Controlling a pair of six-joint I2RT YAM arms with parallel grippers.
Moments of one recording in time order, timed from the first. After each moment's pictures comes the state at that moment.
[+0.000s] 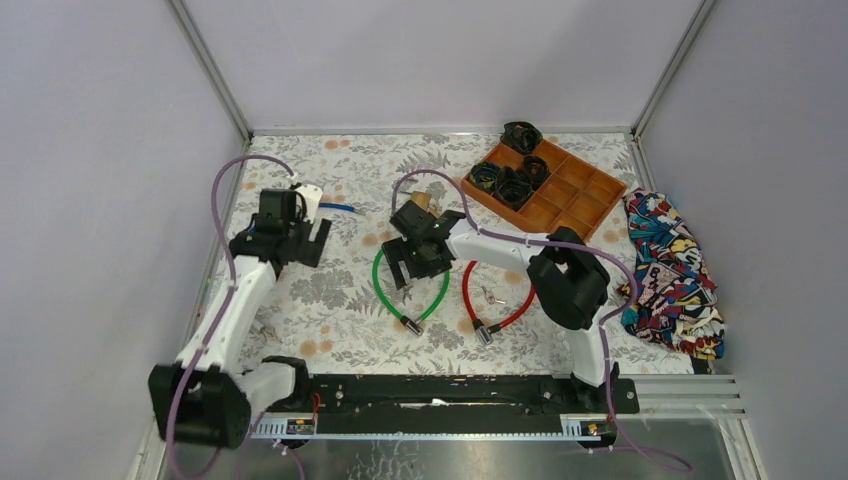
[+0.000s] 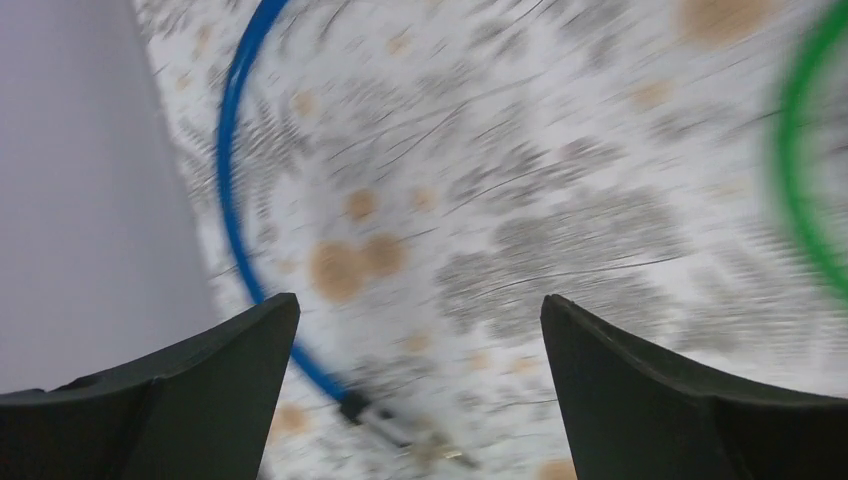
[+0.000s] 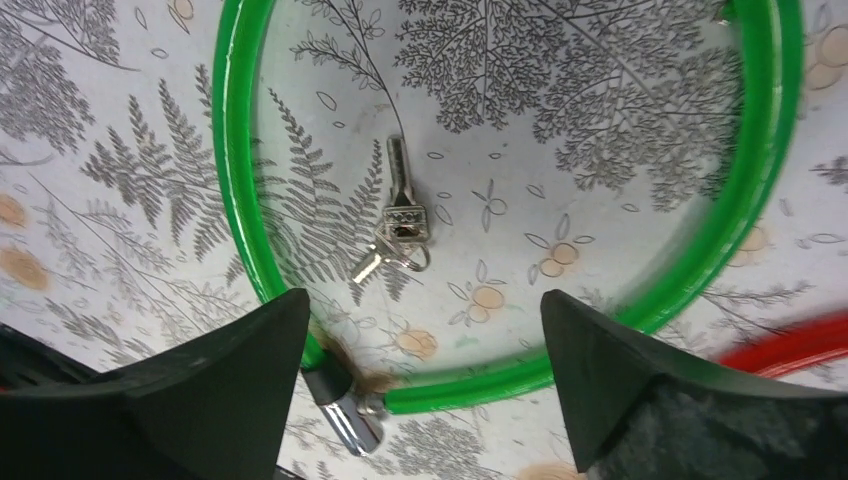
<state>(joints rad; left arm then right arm) -0.13 1.06 0.90 -0.66 -0.13 0.19 0.91 2.02 1.49 -0.60 -0.04 0.48</state>
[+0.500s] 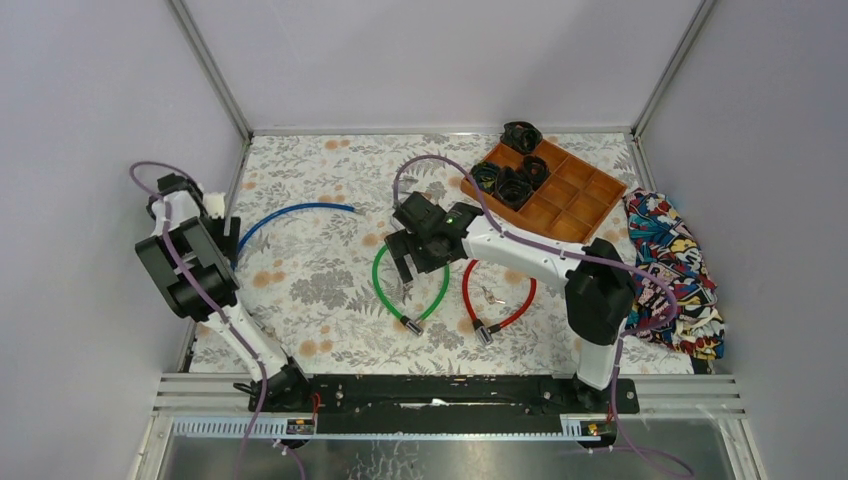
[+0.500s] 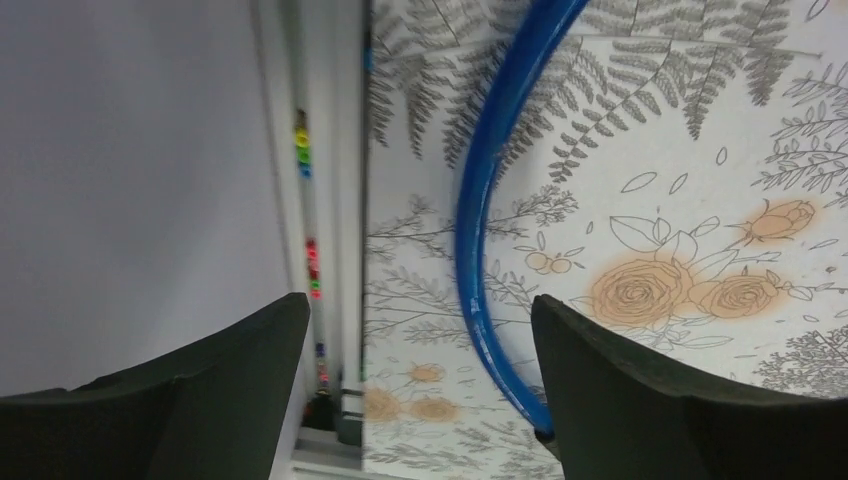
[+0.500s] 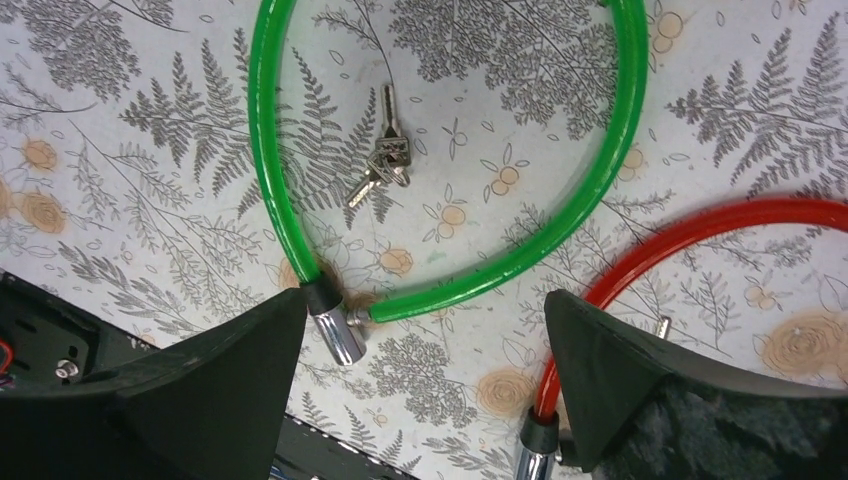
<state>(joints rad) 0.60 1.89 1.42 -0.83 0.02 0.52 0.94 1.86 1.53 -0.77 0.07 0.43</state>
